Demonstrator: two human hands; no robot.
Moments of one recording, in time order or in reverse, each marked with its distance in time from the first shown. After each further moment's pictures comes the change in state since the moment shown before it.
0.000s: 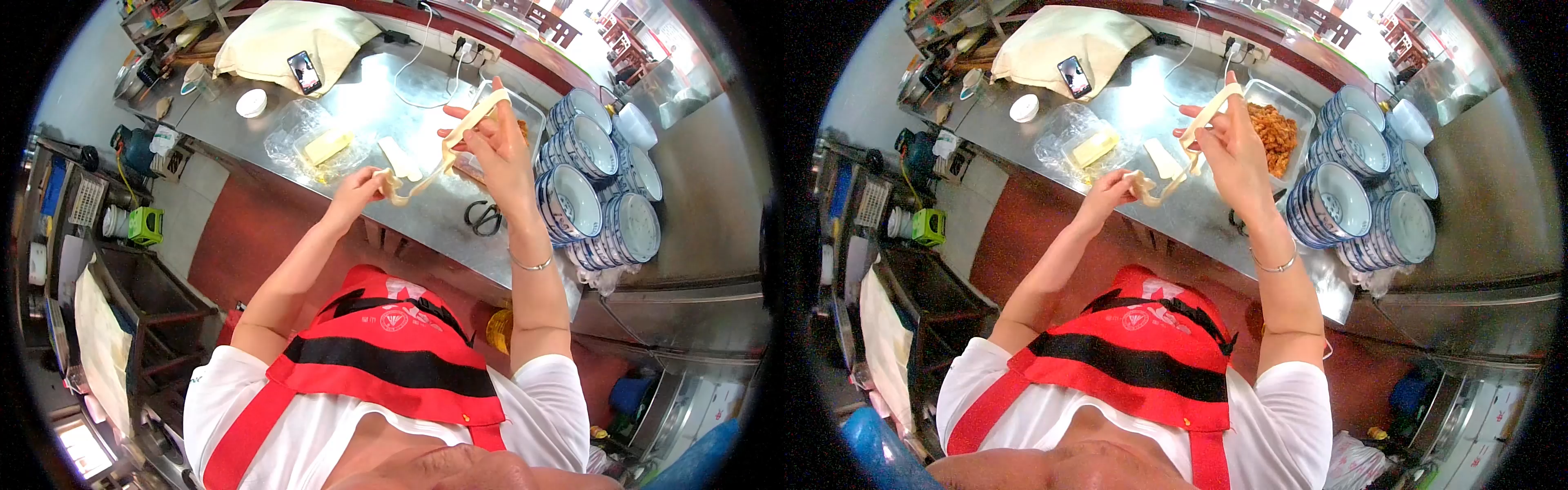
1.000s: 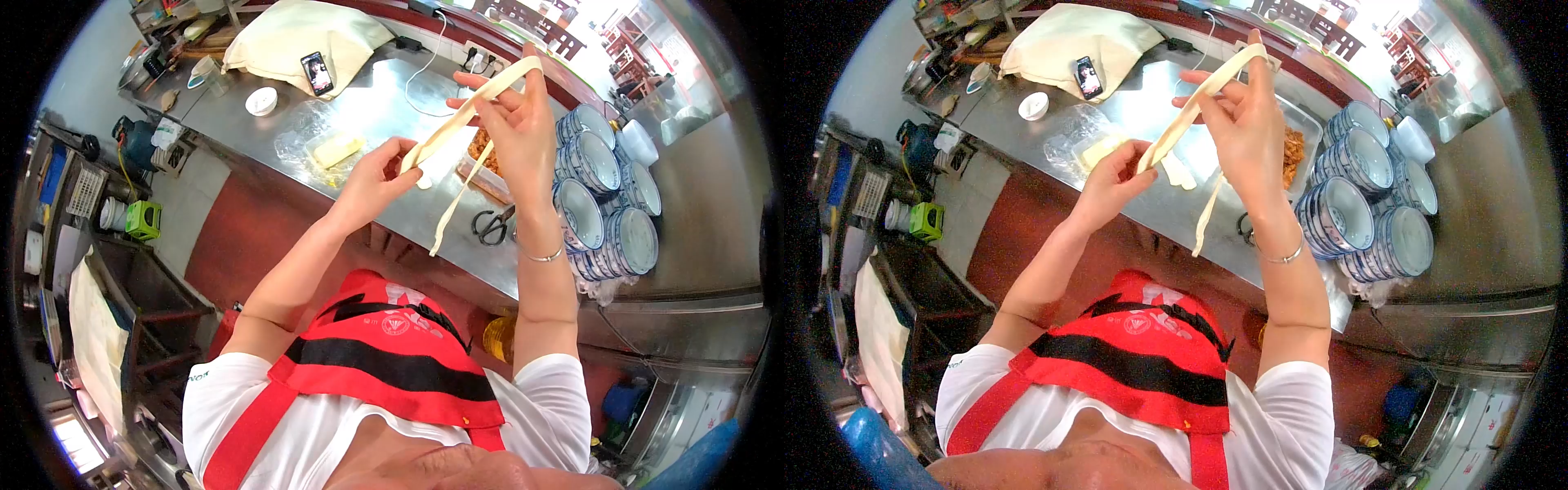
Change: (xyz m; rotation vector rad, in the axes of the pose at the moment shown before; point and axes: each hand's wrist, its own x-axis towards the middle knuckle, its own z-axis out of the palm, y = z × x) left_hand -0.035 0.116 0.011 0.269 -0.117 0.289; right_hand 0.039 -0.044 0.041 -0.092 0.096 -0.213
